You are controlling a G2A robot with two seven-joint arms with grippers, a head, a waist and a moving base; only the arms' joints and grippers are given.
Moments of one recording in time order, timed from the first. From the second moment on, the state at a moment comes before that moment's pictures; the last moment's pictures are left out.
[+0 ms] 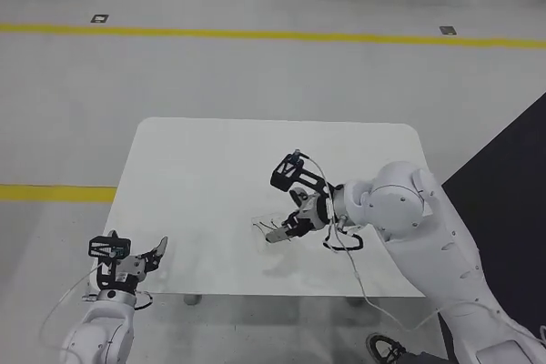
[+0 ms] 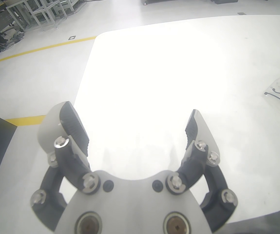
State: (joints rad) left arm 1.73 -1.15 -1.60 -1.80 1.33 0.00 0.00; right arm -0.76 -1.21 1.05 -1.72 -0.42 -0.23 1.43
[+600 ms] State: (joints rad) left arm 1.73 -1.15 -1.60 -1.80 1.33 0.00 0.00; right arm -0.26 -1.42 0.52 -0.89 -0.10 -0.31 1.51
